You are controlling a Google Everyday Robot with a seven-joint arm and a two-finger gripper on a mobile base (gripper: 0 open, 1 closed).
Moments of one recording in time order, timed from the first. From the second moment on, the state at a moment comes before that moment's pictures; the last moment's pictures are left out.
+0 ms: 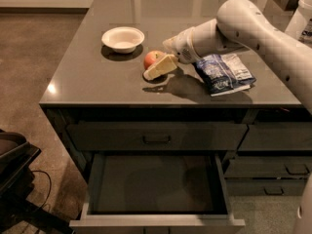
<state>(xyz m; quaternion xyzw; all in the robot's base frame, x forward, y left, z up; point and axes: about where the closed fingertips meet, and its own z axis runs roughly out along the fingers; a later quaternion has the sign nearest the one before) 0.695 -0.020 0.866 -0.51 0.72 0.23 0.42</state>
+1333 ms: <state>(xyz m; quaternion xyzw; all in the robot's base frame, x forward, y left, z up) 0.695 -0.020 0.866 -0.51 0.72 0.23 0.42</state>
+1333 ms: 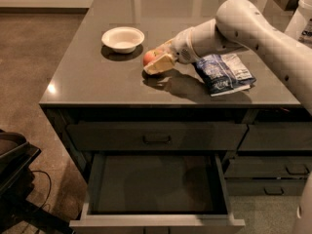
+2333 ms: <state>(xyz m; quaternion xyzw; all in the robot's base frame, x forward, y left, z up) 0.567 -0.056 0.910 -0.47 0.75 0.20 0.41</state>
